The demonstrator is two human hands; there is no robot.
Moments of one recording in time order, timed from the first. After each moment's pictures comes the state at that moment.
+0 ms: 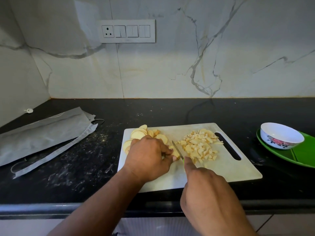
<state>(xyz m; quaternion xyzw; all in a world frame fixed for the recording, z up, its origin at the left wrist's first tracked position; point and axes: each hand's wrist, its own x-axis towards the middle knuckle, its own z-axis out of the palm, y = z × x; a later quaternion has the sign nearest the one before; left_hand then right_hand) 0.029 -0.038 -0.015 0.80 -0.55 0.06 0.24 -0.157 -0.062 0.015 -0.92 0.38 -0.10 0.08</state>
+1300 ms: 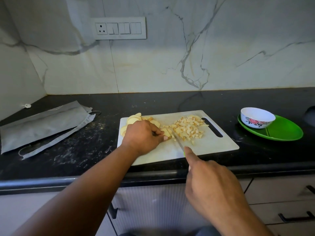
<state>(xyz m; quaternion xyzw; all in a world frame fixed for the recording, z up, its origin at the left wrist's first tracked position) 0.026 -0.039 -0.014 0.82 -0.49 -0.02 0.31 -0.215 -0.033 0.008 -0.92 0.36 -0.18 0.05</state>
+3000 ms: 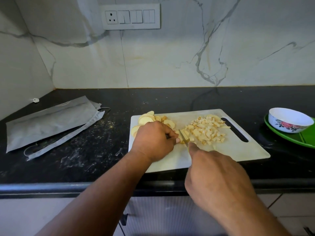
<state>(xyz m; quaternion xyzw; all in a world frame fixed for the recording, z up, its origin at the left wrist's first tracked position) 0.035 -0.036 -0.019 0.81 -0.49 -0.04 0.33 -0.158 -0.039 0.028 -0.92 0.37 -0.11 0.04</state>
